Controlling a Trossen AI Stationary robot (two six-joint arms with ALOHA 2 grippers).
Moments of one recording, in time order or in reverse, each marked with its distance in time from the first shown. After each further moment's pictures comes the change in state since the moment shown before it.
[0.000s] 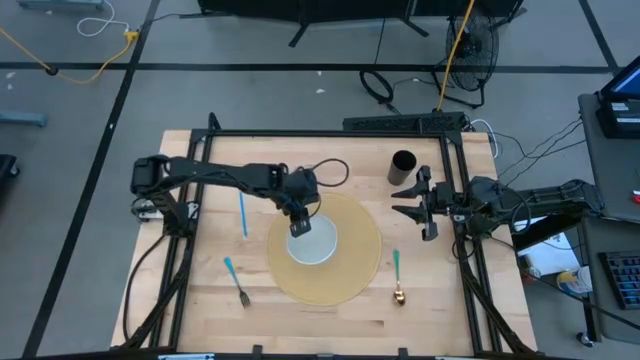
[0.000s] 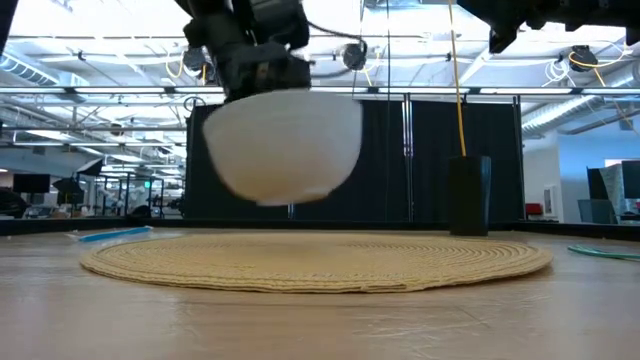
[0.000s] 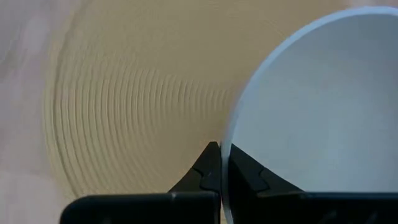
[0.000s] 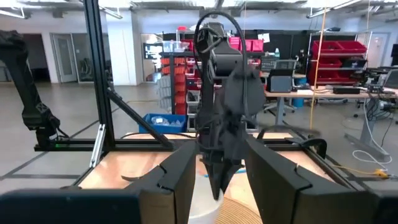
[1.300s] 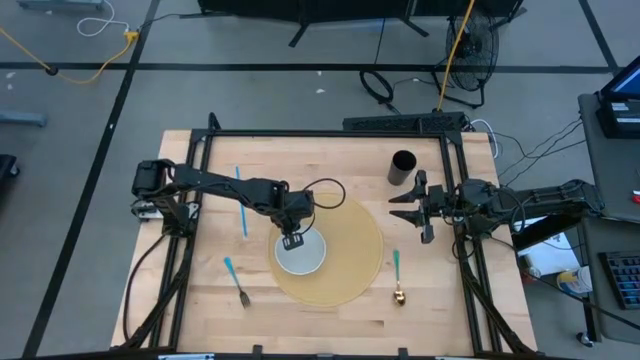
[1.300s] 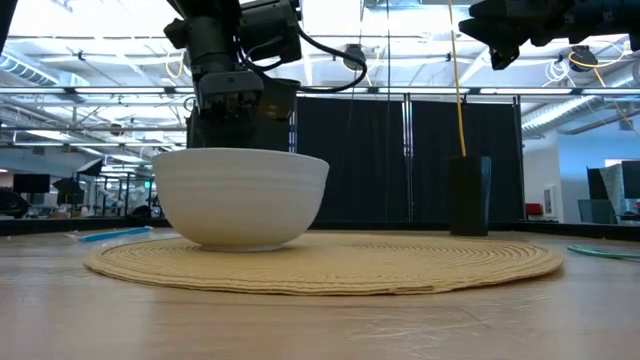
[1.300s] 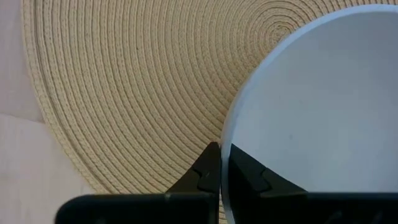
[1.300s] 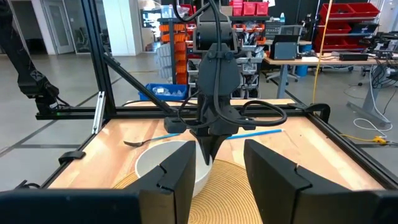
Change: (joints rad) left arm -0.098 0.018 -0.075 -0.018 -0.126 -0.050; right arm 0.000 0.000 0.000 -0.141 -0.005 0.020
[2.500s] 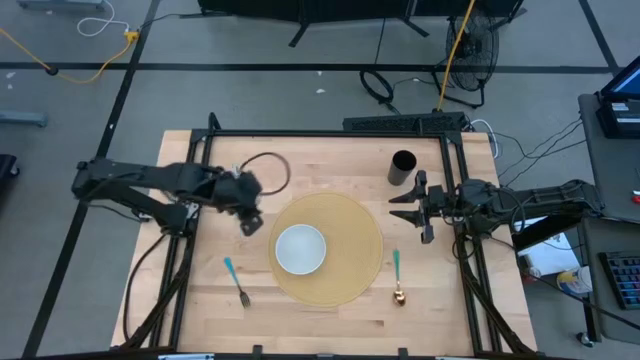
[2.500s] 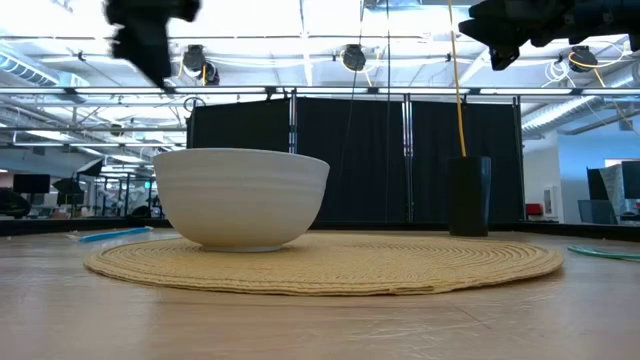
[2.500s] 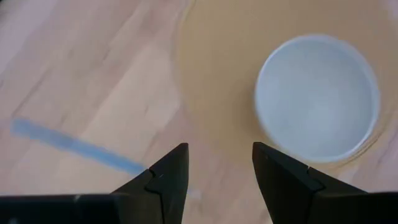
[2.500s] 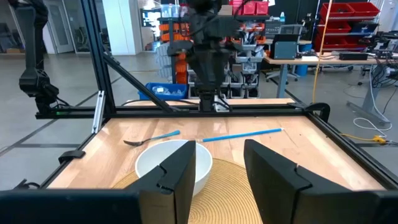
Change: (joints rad) left arm -0.127 -0.546 0.000 -0.454 -0.274 -0.409; right arm 0.000 0.000 0.000 -0.006 0.001 -0.001
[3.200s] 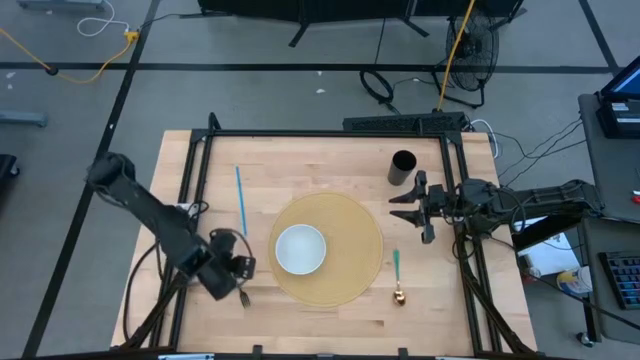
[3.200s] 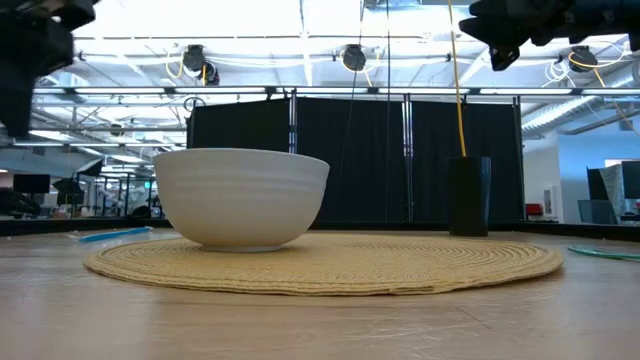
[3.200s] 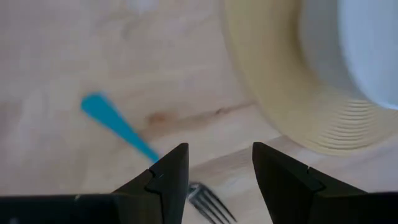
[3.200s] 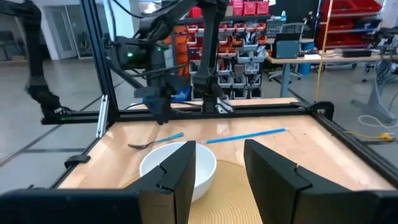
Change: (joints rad) left arm -0.636 0.158 -0.296 0.239 -0.070 -1.434; right arm 0.000 0.000 0.000 0.009 -0.013 0.030
